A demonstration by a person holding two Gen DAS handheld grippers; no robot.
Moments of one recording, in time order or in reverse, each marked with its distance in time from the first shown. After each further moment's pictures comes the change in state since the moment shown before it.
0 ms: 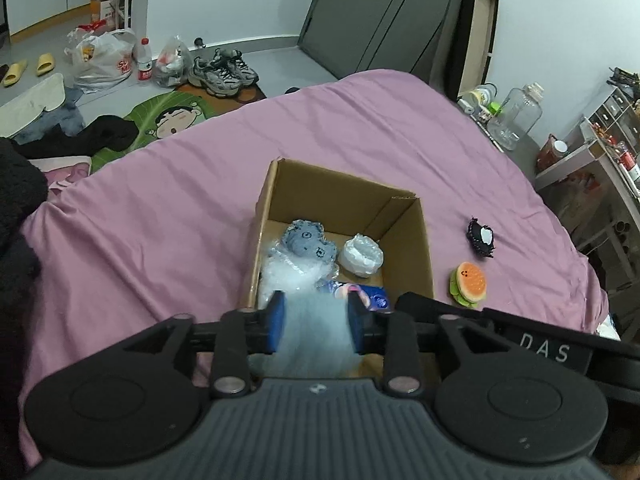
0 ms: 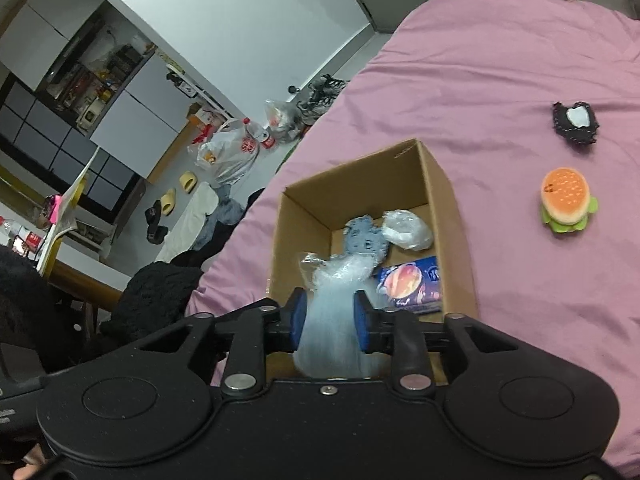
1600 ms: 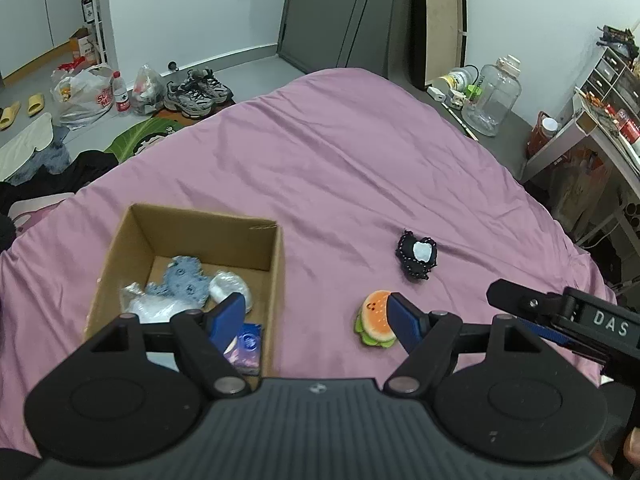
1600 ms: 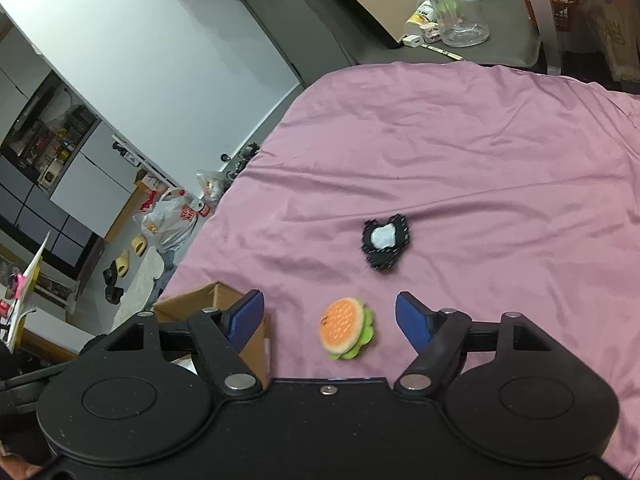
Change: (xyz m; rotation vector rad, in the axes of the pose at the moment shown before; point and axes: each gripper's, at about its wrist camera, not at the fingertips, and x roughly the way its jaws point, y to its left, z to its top) left arm 0.041 -0.163 0.020 0.089 -0.013 0.088; right arm -0.087 -0.167 0.086 0.059 -0.129 -0.110
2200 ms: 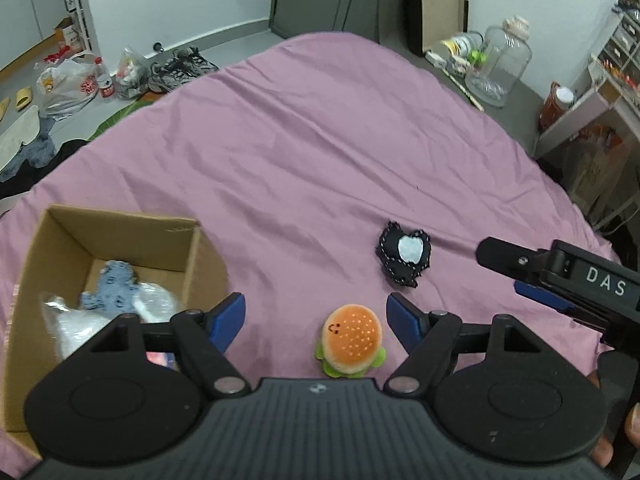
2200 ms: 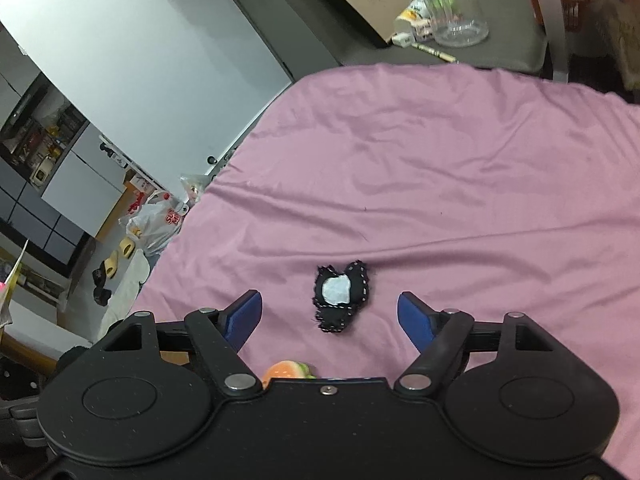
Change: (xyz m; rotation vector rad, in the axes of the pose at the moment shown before) left arm 0.077 -0.050 0.007 0.023 0.079 0.029; right arm 0.062 -0.056 0.041 -0.020 0.012 0.015
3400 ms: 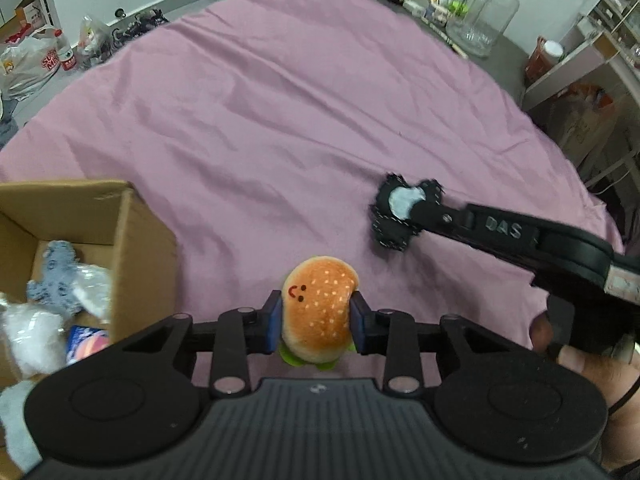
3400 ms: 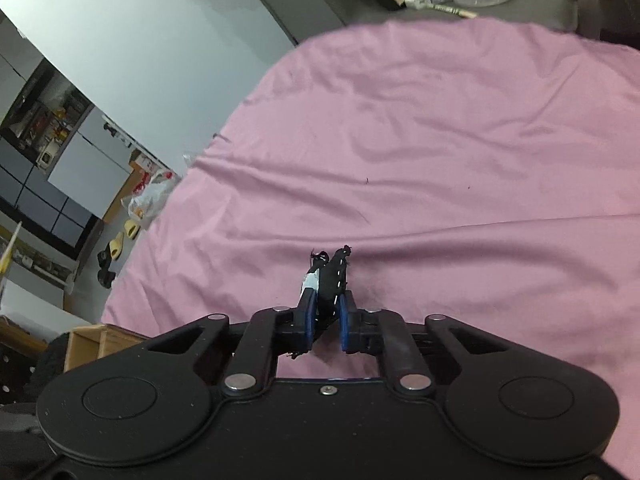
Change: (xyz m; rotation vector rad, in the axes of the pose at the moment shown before) left arm 0.034 0.002 -0.004 0.034 0.116 -0.090; right arm 0.058 -0.014 -0.005 -0.014 0.049 0.037
